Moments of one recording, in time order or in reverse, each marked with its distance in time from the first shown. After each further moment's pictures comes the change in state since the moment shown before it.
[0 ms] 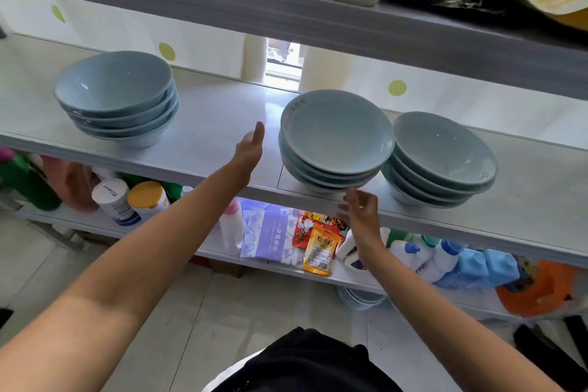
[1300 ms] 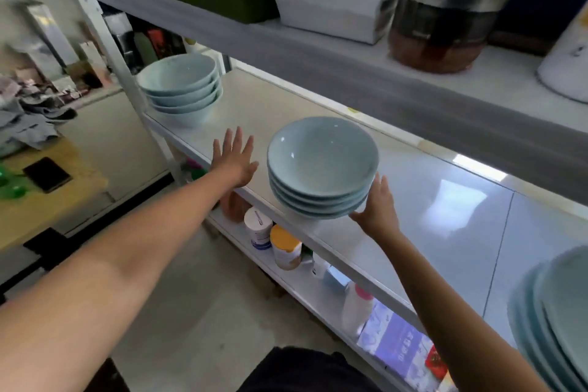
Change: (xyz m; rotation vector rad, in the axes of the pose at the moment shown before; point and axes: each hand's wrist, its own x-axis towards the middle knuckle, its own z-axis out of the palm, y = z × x) left_hand 0.113 -0.071 -0.379 1.195 0.345 -0.260; right_hand 0.129 -0.084 0.360 -0.811 -0.453 -0.586
